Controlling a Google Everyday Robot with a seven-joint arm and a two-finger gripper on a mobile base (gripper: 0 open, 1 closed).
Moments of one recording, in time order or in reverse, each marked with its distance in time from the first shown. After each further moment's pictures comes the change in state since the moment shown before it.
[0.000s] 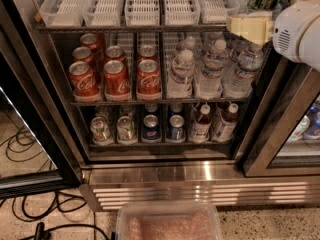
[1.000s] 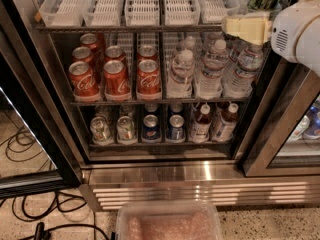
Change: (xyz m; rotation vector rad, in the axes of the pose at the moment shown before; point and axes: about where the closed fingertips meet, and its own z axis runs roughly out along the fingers) arm 0.000 -0.001 0.002 0.019 -0.012 0.033
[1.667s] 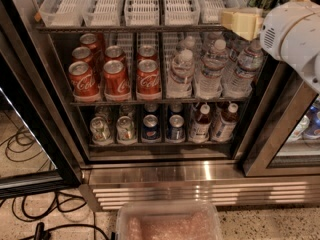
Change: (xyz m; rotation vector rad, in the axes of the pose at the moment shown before) arm -0.003 0.001 0.016 0.049 -0.060 0.049
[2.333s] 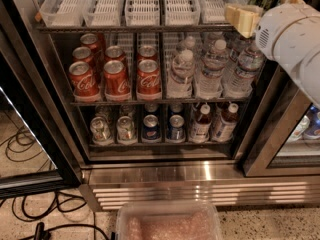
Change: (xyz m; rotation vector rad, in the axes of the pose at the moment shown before) arm 0.000 -0.002 0.010 0.045 -0.050 0.017
